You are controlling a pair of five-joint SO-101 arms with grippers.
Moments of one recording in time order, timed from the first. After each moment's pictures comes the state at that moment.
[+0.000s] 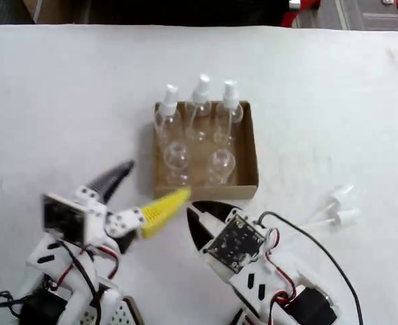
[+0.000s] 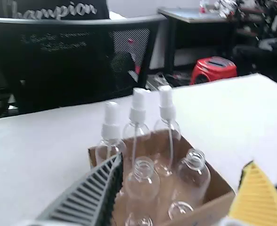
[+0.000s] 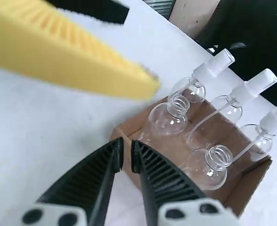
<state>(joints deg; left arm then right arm) 15.6 -104.9 67.6 57.2 5.9 -44.5 -103.7 68.7 66.0 18.7</state>
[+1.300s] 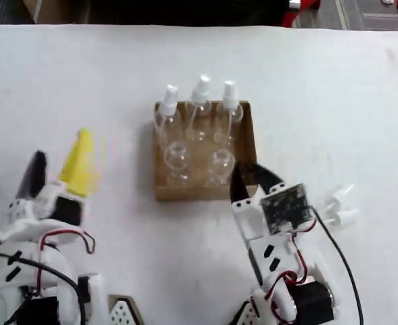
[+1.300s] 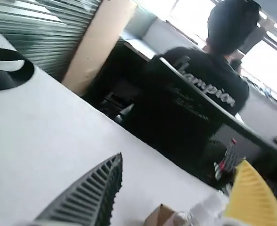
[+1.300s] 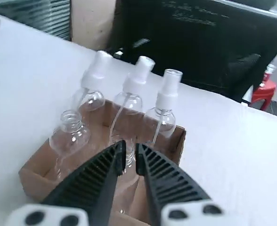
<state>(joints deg) -13.3 -104.9 66.2 53.9 29.3 -19.3 -103.6 72.4 53.8 10.0</state>
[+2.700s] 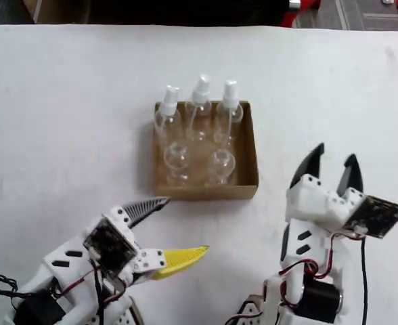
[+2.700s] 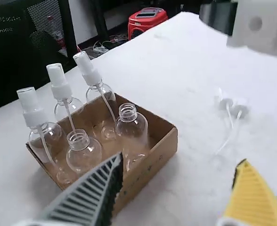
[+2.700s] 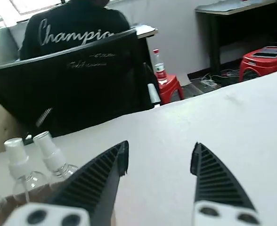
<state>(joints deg) 36.1 -105.0 65.1 70.9 -5.0 7.6 -103.6 74.8 43.1 -10.1</state>
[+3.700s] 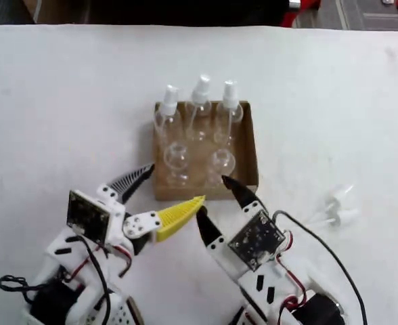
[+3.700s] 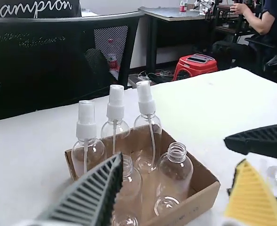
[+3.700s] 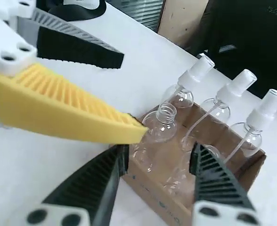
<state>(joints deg) 23.6 -104.8 74.0 52.4 2.7 -41.0 -103.6 63.9 68.2 15.0</state>
